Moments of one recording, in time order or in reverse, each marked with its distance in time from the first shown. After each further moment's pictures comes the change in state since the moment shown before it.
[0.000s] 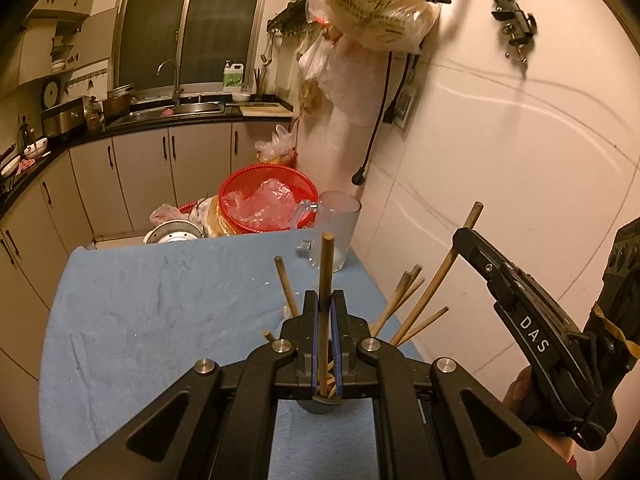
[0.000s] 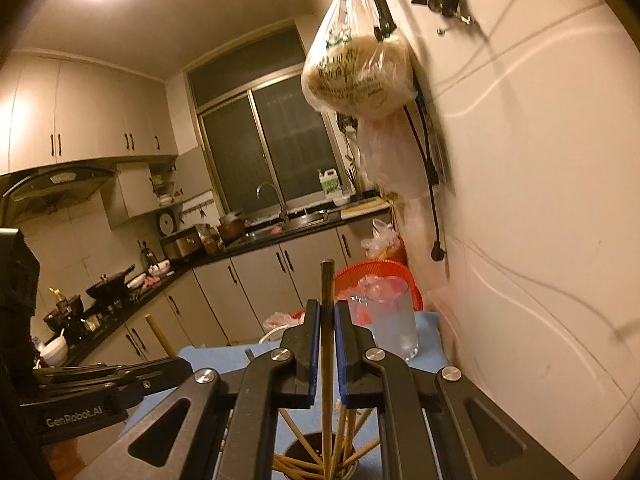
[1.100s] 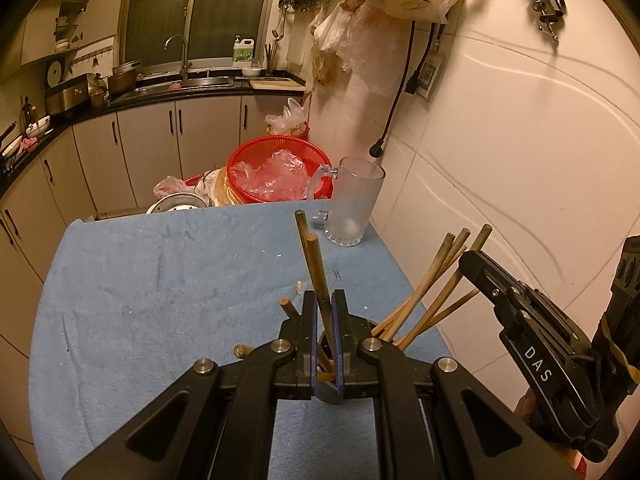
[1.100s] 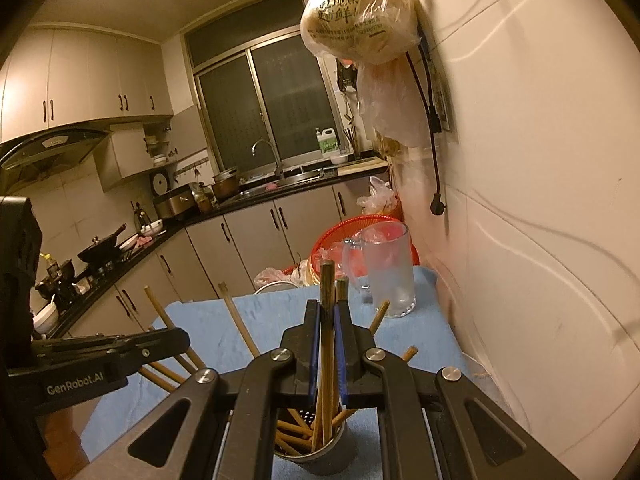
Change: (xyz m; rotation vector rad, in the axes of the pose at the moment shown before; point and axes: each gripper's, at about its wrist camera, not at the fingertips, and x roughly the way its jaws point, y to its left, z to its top) left arm 0.040 0.017 -0.019 -0.026 0.074 0.028; right arm 0.034 -0.007 -0.040 -0.037 0.137 -0.011
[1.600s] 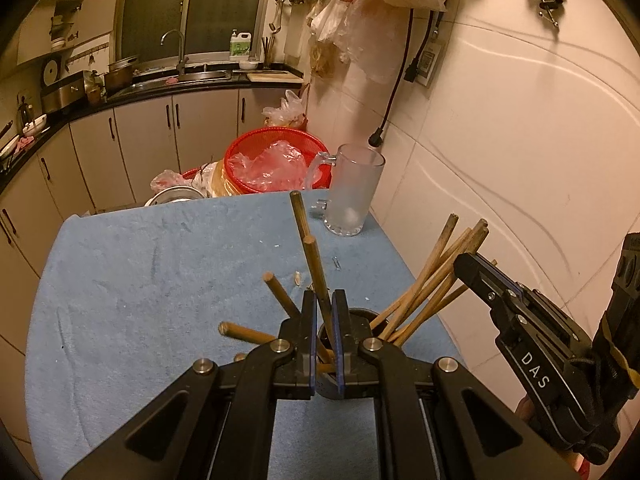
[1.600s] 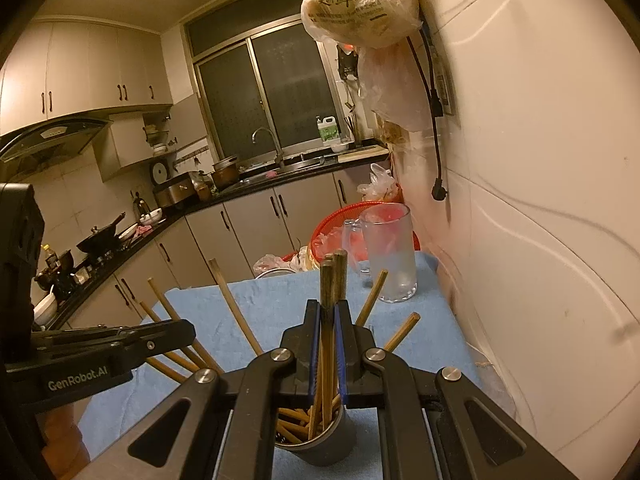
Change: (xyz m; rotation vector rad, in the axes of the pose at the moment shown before) left arm 0.010 -0.004 -0.009 0.011 0.024 -0.002; right arm 0.006 -0.001 -0.013 0.002 0.037 -0.001
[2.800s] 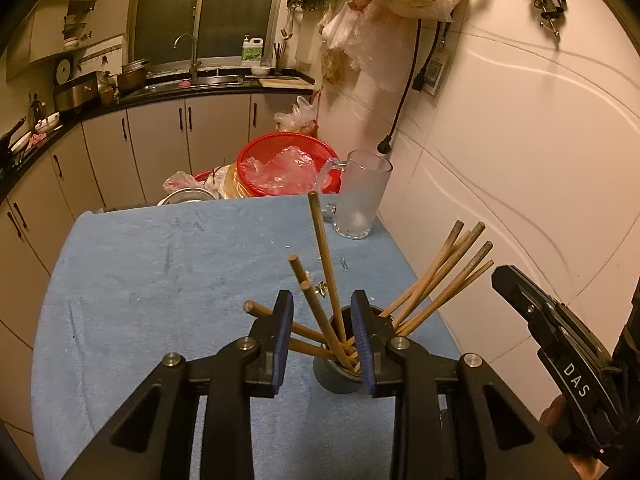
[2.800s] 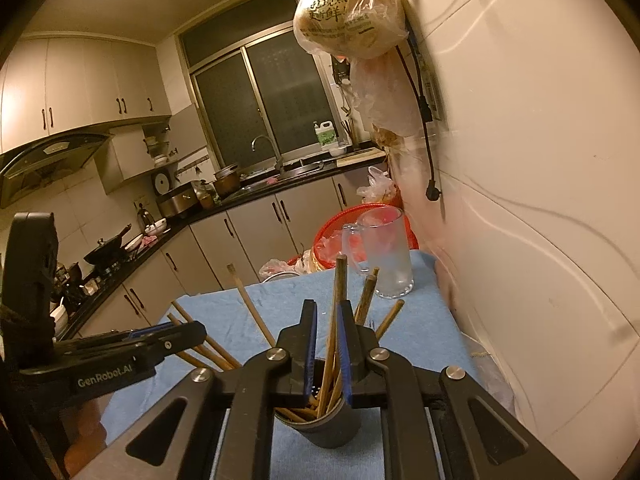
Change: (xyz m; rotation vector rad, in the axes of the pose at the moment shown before) left arm -0.019 0.004 -0.005 -0.027 -0.027 0.035; right arm -0.038 -0.005 0.000 0.044 -0.015 0.003
